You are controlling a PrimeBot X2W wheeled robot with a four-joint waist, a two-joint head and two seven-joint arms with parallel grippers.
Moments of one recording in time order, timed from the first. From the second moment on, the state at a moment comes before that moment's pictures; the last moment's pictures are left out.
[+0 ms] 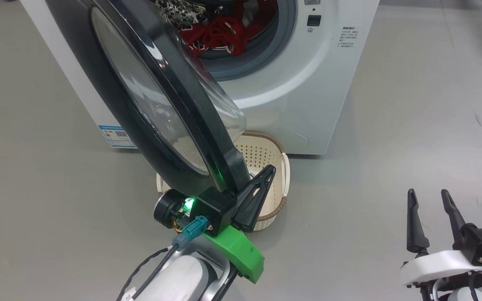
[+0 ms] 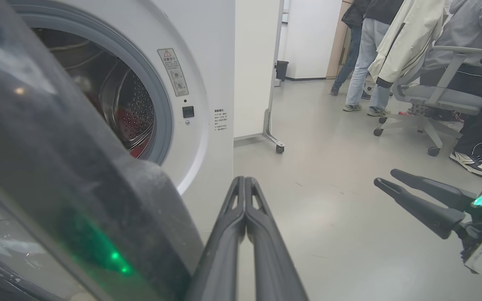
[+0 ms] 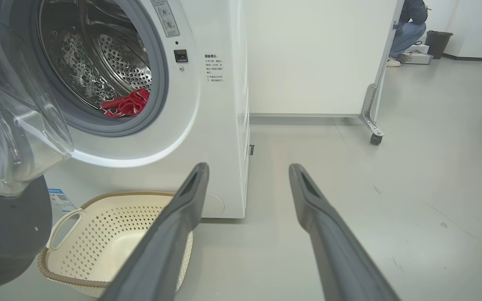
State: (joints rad) left arm -0.35 0.03 -0.74 0.08 -0.47 0.11 -0.05; right arm 0.07 -0.15 0.11 0.12 0.33 -0.10 -0.26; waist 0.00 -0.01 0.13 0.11
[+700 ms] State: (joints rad) left arm -0.28 0.04 -0.72 0.02 -0.46 0.11 -0.06; right arm 0.07 -0.15 0.09 0.12 0.33 -0.09 -0.26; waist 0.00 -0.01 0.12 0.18
